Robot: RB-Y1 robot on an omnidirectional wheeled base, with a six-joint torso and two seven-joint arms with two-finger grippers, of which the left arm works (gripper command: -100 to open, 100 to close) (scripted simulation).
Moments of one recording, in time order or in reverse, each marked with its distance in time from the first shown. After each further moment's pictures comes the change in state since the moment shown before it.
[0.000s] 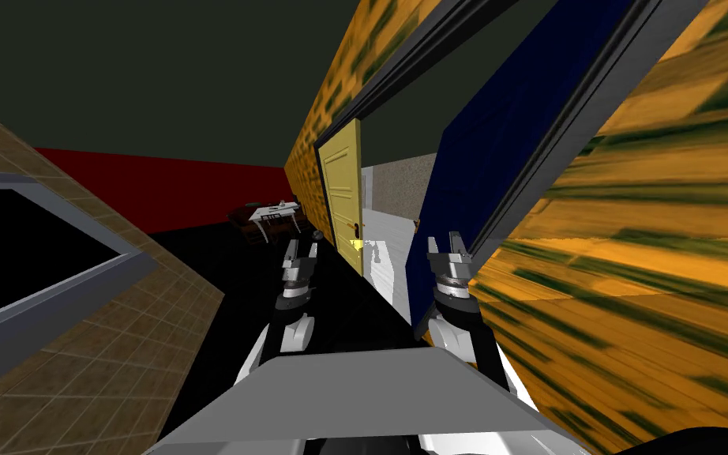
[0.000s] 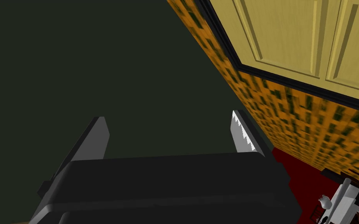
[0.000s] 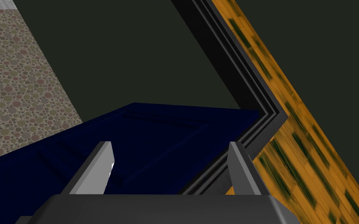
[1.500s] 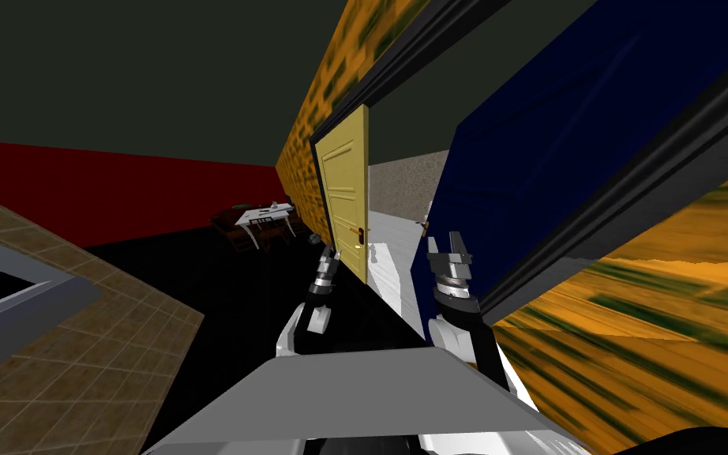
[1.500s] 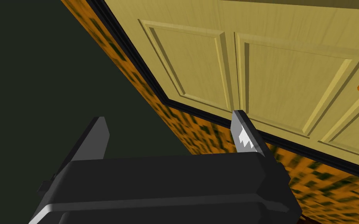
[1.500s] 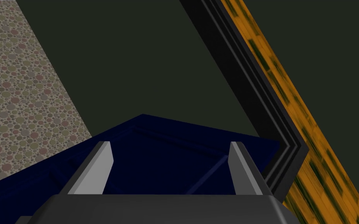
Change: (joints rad) arm -0.209 0.040 -0.093 0.342 -0.026 0.056 0.047
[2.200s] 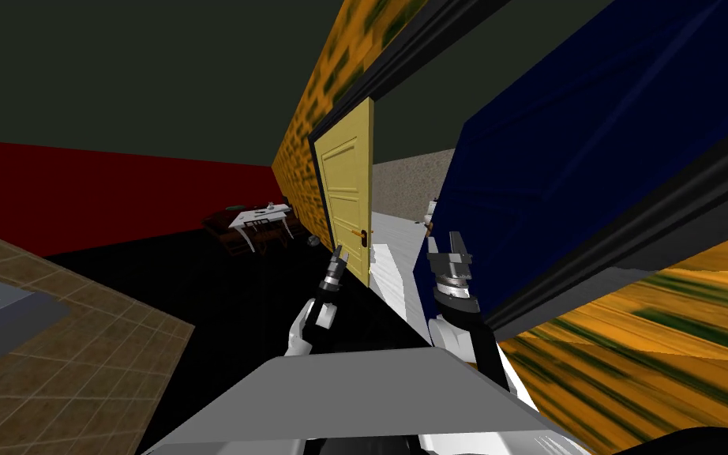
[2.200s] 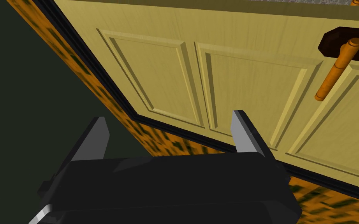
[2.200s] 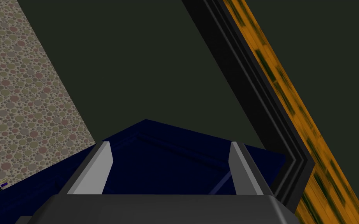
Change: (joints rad) arm -0.100 0.007 -0.040 0.172 -0.011 0.015 0.023
